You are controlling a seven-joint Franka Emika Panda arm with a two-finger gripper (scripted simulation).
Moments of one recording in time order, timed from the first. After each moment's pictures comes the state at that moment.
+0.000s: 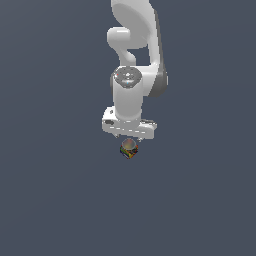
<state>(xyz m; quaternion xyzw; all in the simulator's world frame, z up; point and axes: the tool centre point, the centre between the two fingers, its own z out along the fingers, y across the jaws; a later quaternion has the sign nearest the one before) -0.009 0.001 0.148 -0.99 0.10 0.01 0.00</state>
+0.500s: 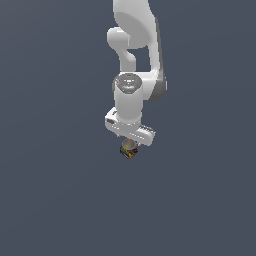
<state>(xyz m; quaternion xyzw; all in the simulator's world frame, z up) -0.014 0.004 0.126 -0.97 0.22 0.01 0.00</state>
